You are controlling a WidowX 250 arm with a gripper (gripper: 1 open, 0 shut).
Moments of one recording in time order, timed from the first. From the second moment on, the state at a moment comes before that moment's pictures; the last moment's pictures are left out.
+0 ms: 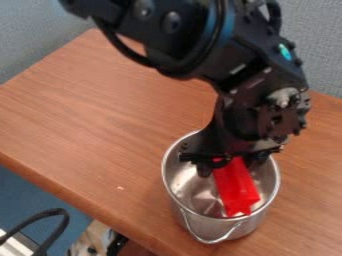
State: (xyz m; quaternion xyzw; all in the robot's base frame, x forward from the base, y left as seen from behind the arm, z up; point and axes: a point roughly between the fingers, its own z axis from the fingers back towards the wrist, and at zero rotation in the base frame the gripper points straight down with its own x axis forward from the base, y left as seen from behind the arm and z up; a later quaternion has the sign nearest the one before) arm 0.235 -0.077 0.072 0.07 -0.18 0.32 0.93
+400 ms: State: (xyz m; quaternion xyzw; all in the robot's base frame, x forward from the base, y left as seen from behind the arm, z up) arm 0.242 -0.070 0.056 0.09 -0.16 0.32 0.93
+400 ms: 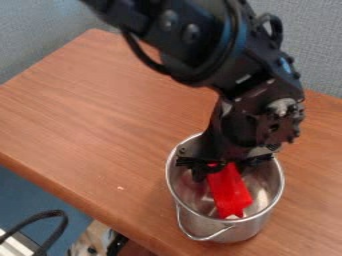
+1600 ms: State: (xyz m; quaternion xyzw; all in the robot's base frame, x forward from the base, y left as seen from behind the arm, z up) arm 0.256 -0.059 0.061 0.11 -0.15 0.34 0.92
